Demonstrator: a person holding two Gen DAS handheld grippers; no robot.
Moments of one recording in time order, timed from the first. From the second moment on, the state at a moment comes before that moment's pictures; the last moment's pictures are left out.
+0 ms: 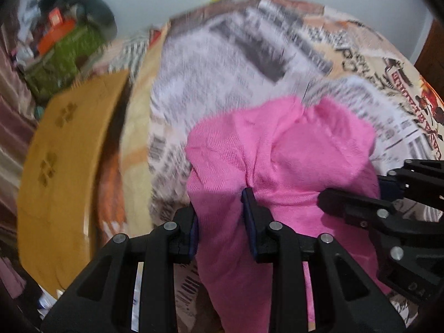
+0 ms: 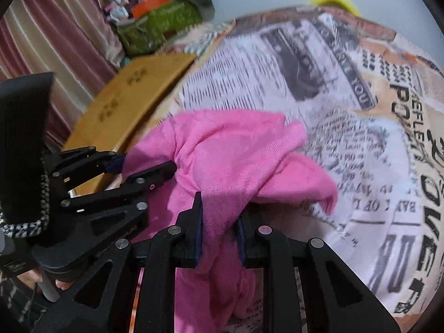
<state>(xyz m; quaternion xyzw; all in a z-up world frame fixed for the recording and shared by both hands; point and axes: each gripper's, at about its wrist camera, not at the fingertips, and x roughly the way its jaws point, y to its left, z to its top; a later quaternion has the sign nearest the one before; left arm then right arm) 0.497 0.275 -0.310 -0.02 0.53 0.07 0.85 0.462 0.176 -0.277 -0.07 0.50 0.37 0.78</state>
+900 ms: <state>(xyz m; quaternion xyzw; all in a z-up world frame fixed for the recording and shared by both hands) 0.414 0.284 -0.326 -0.02 0.56 0.07 0.83 0.422 0.171 -0.300 -0.13 0.55 0.38 0.73</state>
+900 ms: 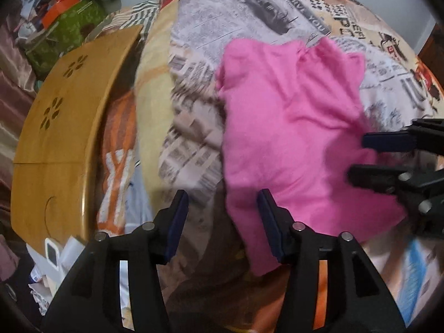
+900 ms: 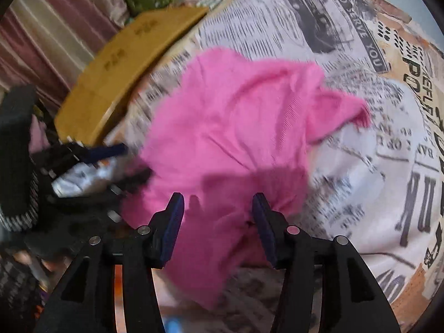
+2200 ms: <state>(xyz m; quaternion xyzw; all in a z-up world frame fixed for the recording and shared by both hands) 0.314 0.239 -0.085 -0.07 0.33 0.09 0.94 0.331 0.043 -0.086 -0.02 0.32 0.38 0.87</state>
